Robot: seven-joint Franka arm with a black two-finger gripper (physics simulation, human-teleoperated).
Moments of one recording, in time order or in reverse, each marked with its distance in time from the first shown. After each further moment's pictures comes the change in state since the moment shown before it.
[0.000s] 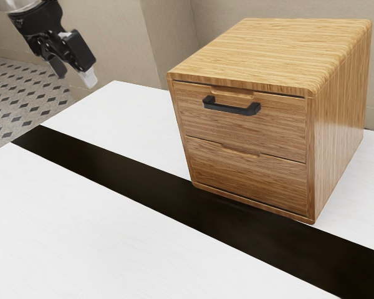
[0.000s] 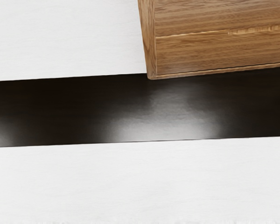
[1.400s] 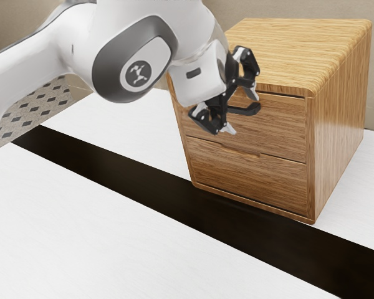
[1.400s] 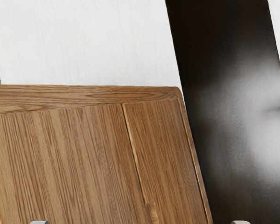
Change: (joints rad) arm -0.087 0.081 -0.329 -0.309 0.134 0.627 1.244
